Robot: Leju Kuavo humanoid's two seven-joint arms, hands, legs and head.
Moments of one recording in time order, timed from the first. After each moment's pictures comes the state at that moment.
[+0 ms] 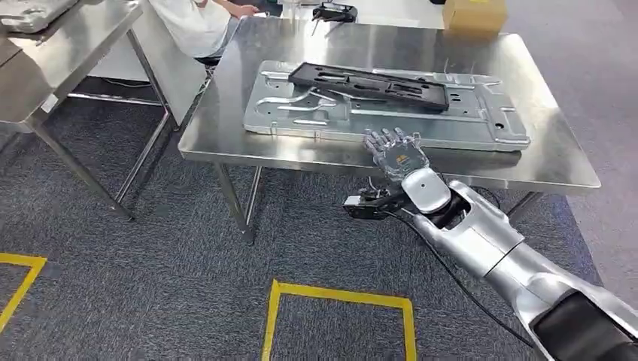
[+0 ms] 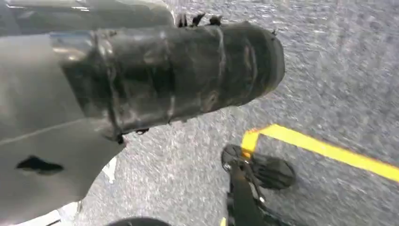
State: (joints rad) left arm -0.11 0.14 -0.83 -0.18 1.03 0.30 0.02; right arm -0.89 -0.30 1.00 -0.93 1.26 0.28 0.09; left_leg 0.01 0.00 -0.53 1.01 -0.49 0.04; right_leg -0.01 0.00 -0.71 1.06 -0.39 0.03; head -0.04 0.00
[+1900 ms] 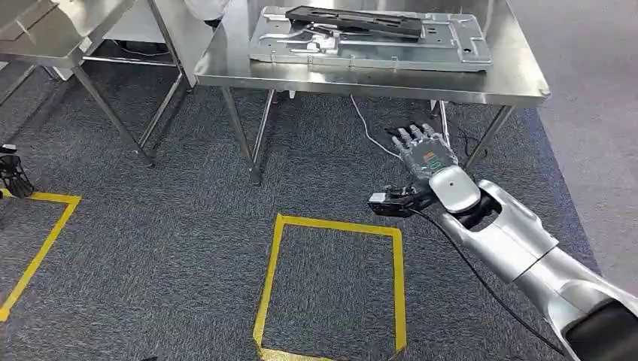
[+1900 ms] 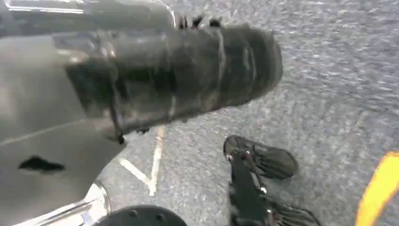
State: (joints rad) left arm -0.11 0.15 -0.83 -0.18 1.04 0.29 0.04; right arm -0.87 -0.40 0.97 -1.03 1.26 0.30 0.09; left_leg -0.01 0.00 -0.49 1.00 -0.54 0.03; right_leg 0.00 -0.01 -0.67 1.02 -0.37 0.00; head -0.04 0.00
